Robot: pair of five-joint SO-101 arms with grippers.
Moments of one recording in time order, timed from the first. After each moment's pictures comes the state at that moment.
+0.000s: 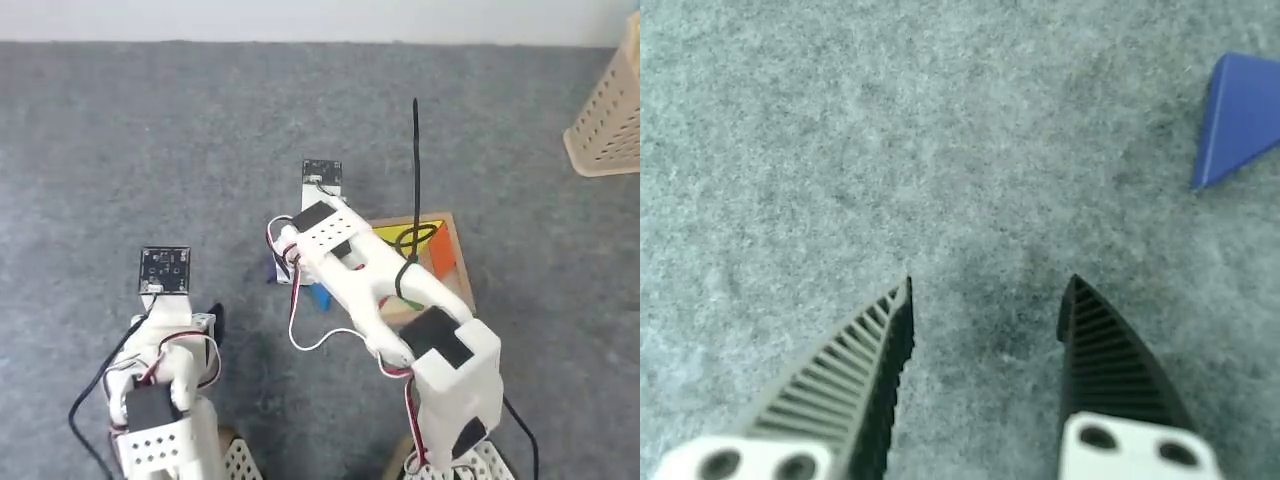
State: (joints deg) left arm -19.4 -103.2 96.8 72.0 -7.3; right arm -41.6 20.6 8.4 63.6 -39.0
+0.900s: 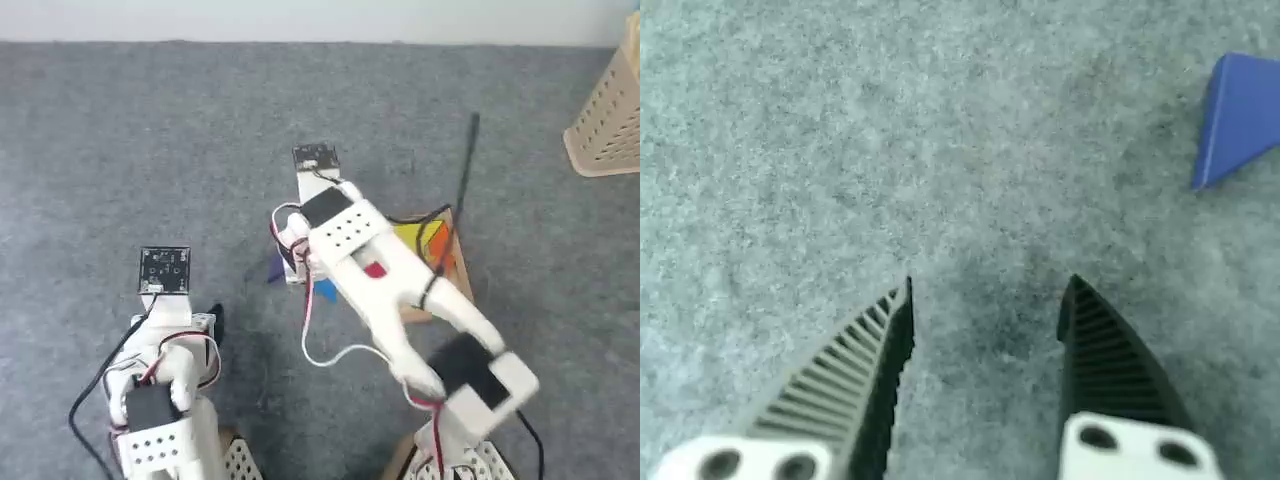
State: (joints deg) left arm -19.4 -103.2 96.8 72.0 -7.3; right arm -41.4 5.4 7.3 78.9 -26.2
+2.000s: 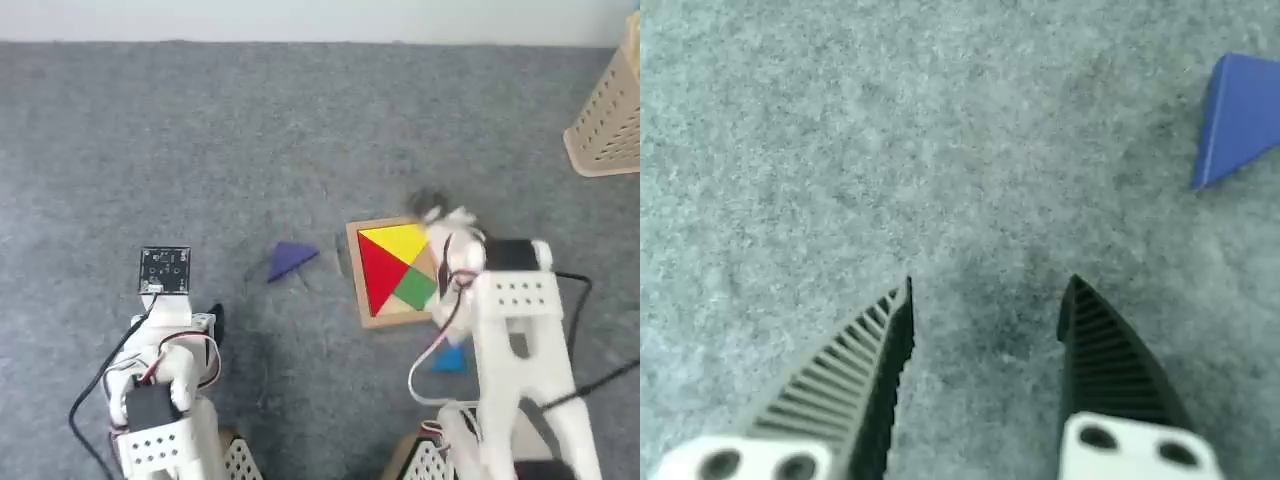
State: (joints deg) left arm -19.4 -103.2 96.8 72.0 -7.3; right arm -6.4 -35.1 44.7 89.1 41.0
